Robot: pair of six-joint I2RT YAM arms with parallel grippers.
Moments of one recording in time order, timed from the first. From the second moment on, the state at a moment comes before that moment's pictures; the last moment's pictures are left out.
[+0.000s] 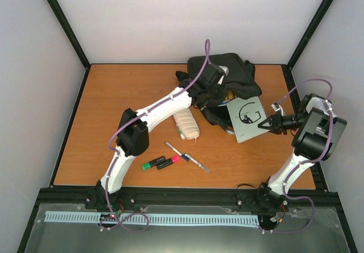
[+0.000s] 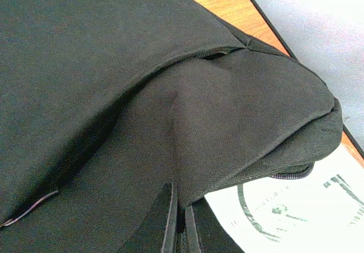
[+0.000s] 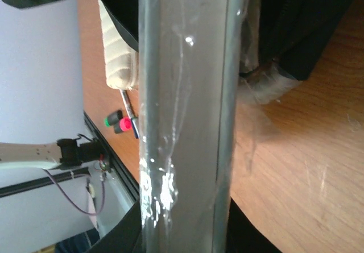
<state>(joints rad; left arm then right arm) -0.83 2.24 2.14 -0.57 -0.03 -0.45 -0.53 1.89 1.32 -1.49 -0.89 -0.78</state>
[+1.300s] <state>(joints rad) -0.83 2.24 2.13 -0.59 0.05 -0.40 -0.37 2.29 1.45 -1.50 -1.30 -0.73</state>
